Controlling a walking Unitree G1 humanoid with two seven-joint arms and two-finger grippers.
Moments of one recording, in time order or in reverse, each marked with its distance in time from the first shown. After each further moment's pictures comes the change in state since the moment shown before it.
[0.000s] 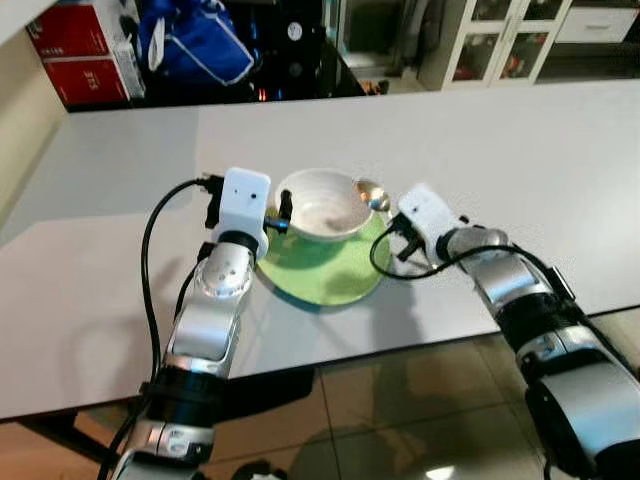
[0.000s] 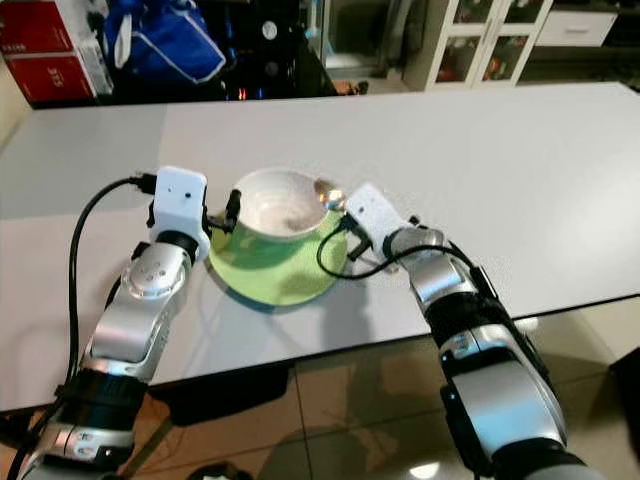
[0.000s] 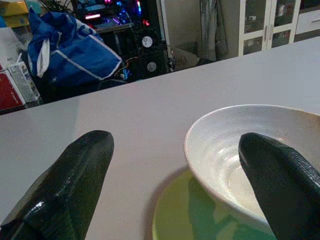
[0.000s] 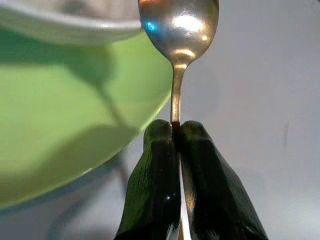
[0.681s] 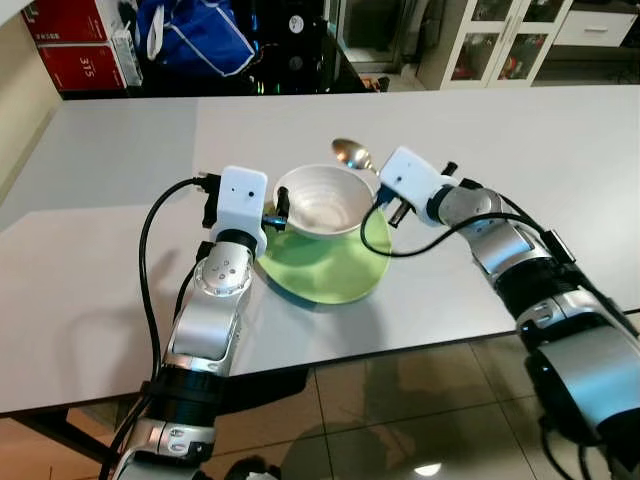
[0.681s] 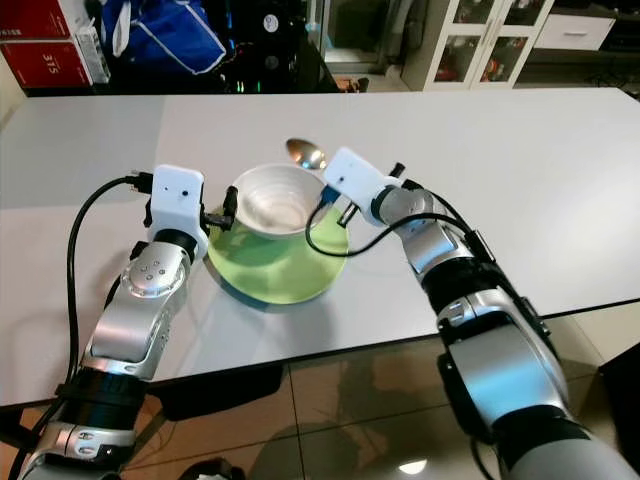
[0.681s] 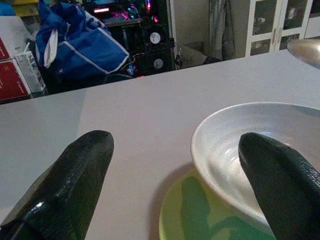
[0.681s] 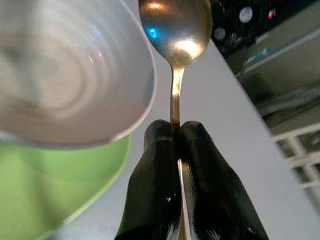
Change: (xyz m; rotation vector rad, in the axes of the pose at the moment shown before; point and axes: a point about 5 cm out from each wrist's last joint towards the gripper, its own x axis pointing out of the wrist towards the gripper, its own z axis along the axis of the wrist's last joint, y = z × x) left arm 0.000 0.001 0.001 -0.011 -0.004 0.033; right arm -0.006 -0.022 0.056 -0.353 -0.194 -0.098
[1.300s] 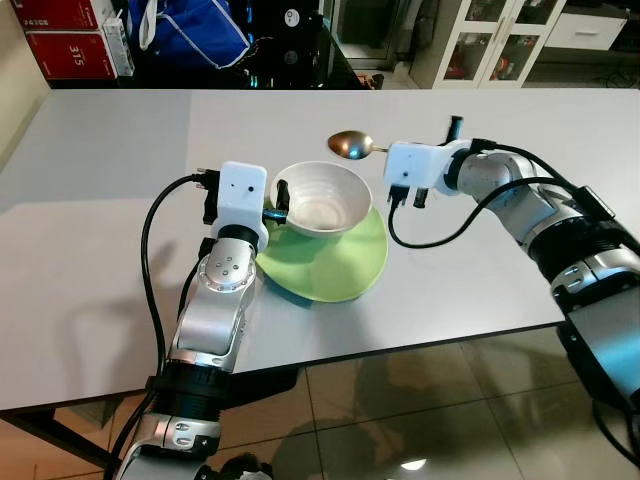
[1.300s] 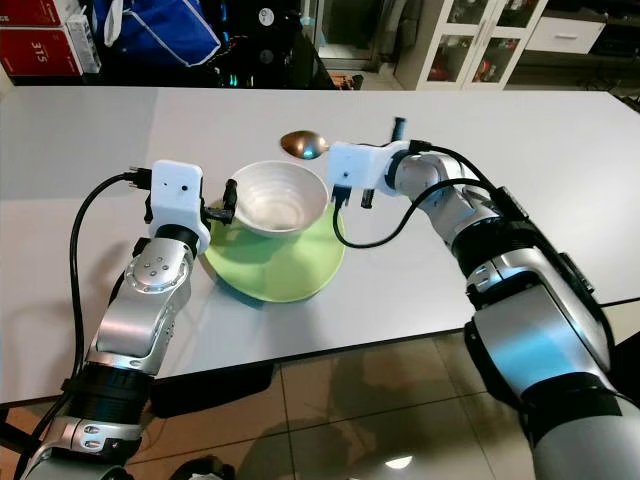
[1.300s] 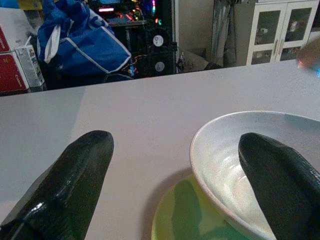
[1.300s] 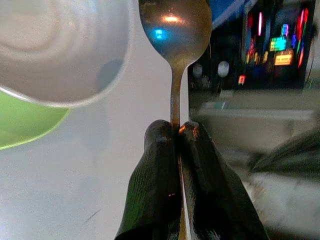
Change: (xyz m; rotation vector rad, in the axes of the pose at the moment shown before) left arm 0.004 -0.005 0.004 -0.027 -0.022 0.019; right arm -0.010 -0.033 0.021 -0.543 -0.067 0.026
